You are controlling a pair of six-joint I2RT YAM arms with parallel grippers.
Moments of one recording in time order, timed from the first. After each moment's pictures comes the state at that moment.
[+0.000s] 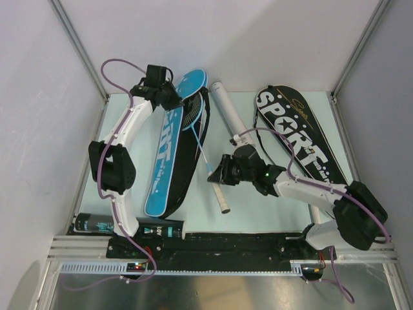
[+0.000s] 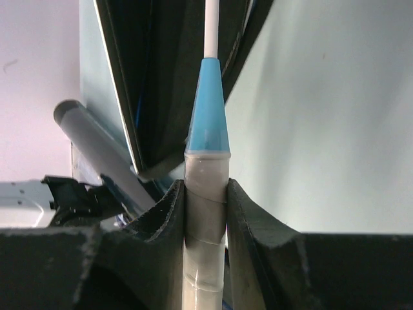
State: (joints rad) left arm -0.24 1.97 1.90 -0.67 0.07 -0.71; right arm 0.85 1.37 0.80 -0.02 -0.15 0.91
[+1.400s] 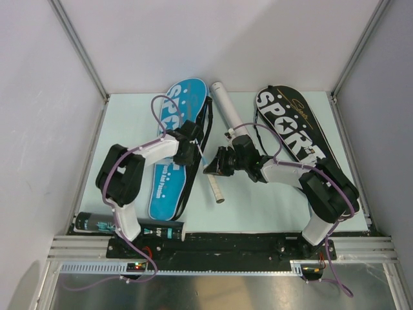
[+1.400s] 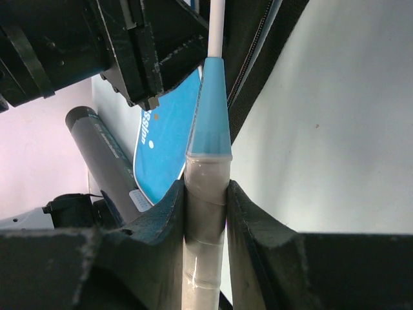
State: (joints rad) left arm -0.52 1.86 1.24 -0.60 -0.21 -0.36; right arm 0.69 1.69 0.89 0.23 -0.41 0.87
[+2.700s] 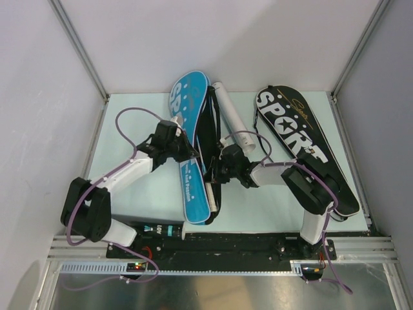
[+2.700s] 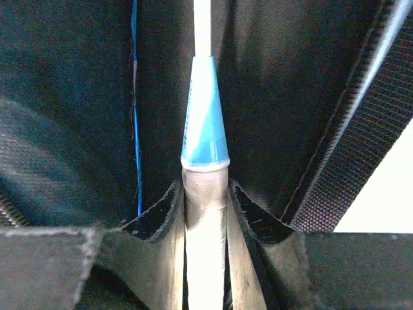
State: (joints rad) left arm -0.47 1.45 0.96 -0.25 0.20 -0.73; right arm 0.76 1.83 0.89 0.28 -0.28 0.80
